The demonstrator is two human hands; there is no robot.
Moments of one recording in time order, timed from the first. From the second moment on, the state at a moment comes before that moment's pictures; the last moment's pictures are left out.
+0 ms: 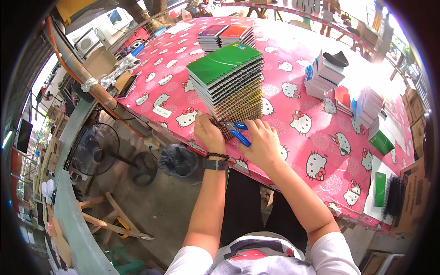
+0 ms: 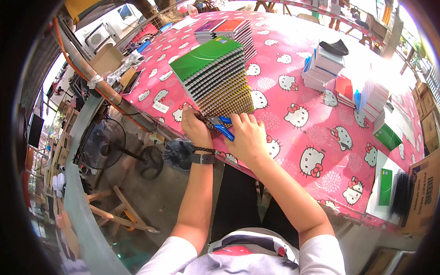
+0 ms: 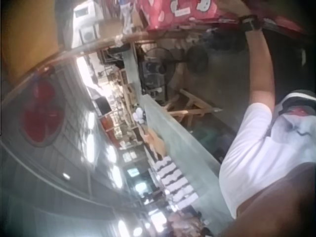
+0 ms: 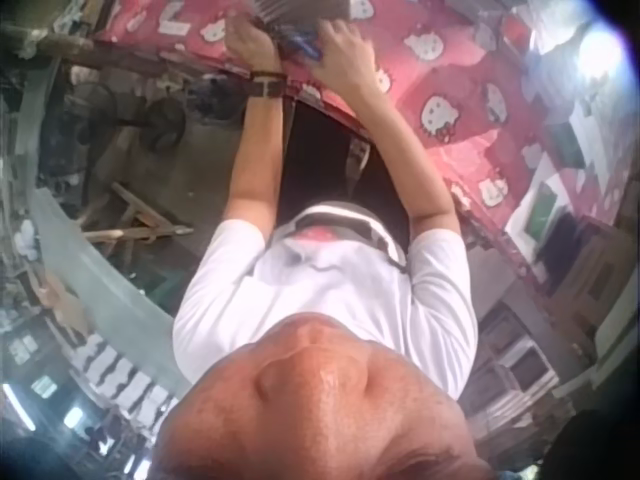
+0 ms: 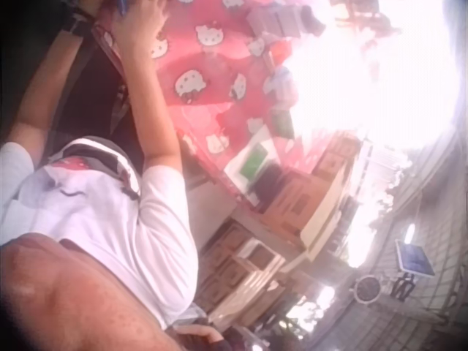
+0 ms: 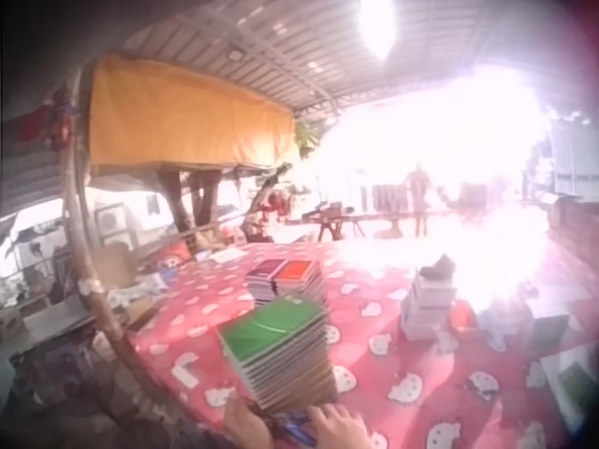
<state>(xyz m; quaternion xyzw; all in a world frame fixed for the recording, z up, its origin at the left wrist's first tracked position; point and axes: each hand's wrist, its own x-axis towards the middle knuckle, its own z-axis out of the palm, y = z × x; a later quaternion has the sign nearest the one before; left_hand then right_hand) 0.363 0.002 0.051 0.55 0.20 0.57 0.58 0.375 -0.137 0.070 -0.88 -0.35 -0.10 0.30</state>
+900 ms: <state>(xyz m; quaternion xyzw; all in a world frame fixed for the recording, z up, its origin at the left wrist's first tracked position) 0.364 0.003 0.042 0.55 0.24 0.55 0.58 0.380 -0.131 0.063 -0.89 -0.33 0.00 0.31</state>
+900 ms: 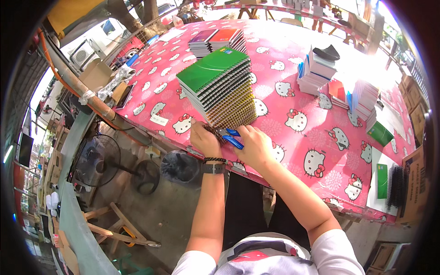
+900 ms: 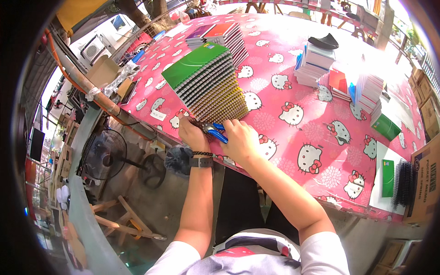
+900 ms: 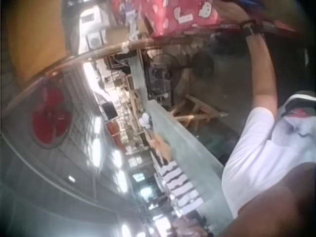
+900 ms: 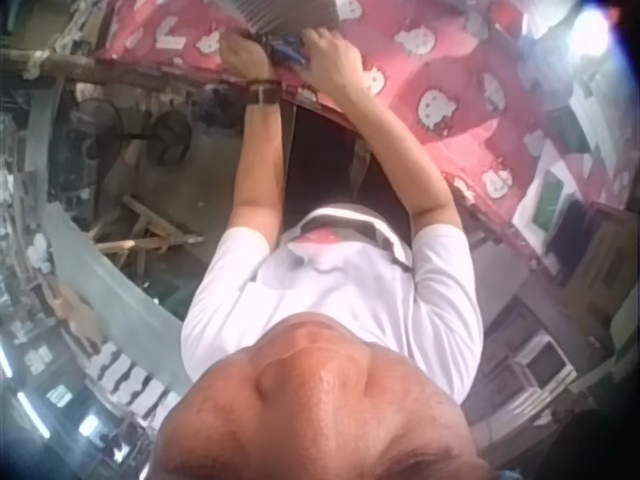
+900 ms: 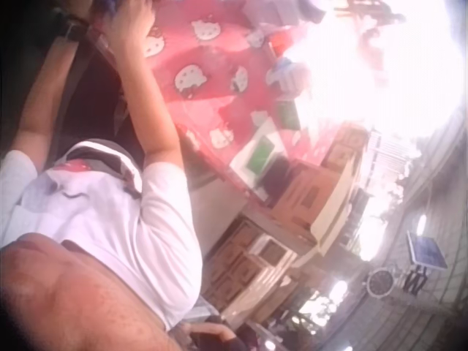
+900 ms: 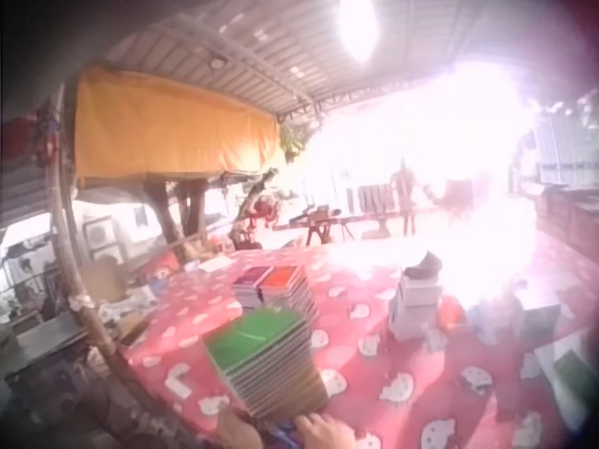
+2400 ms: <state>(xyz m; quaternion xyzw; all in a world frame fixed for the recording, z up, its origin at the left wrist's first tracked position) 0.360 0.014 -0.005 0.42 0.27 0.49 0.71 0.377 -0.139 0.045 -0.89 -0.35 -0.08 0.28</state>
